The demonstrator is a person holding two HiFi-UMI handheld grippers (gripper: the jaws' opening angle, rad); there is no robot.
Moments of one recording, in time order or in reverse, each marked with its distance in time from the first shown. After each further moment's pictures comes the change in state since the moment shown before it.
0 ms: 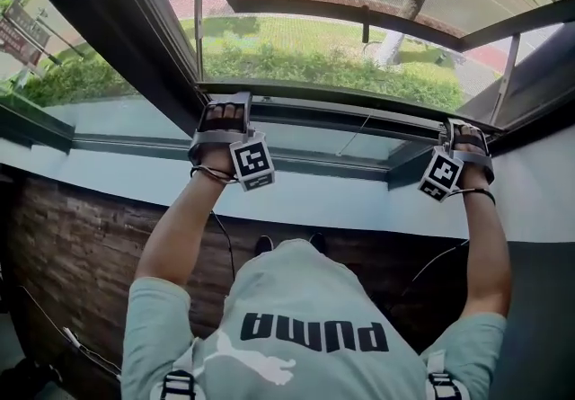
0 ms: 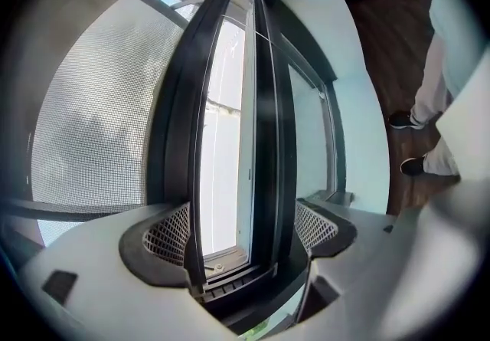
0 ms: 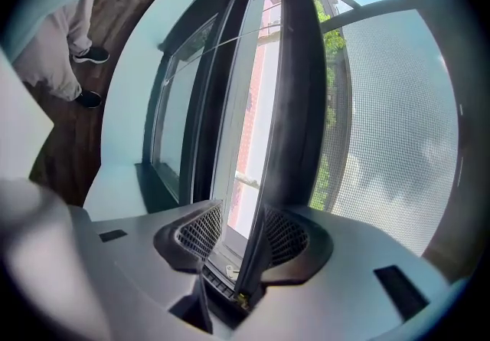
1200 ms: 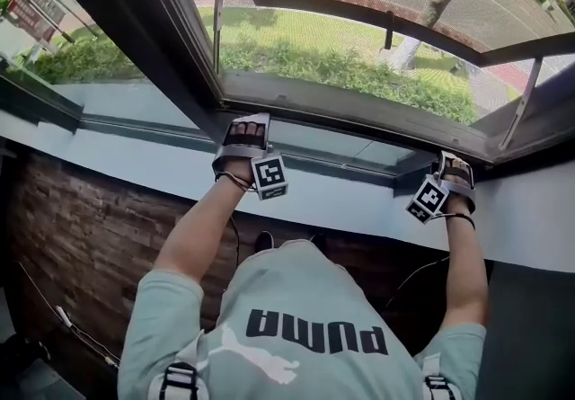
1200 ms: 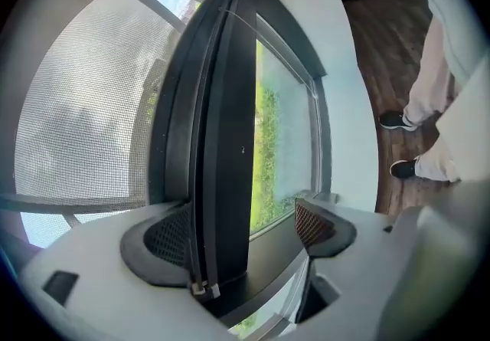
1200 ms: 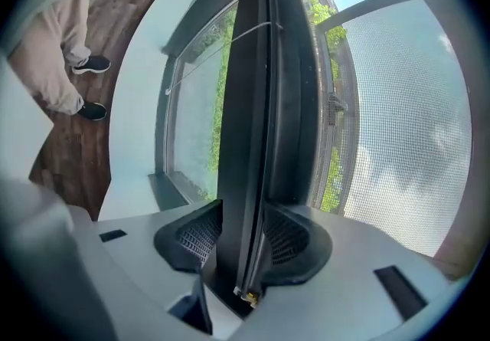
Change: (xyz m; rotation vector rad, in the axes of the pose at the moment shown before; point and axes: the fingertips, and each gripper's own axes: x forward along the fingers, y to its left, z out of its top) left arm 0.050 -0.089 -0.004 0.009 0.037 -0.079; right arm 0.042 0.088 0.036 0.056 -0.002 0.080
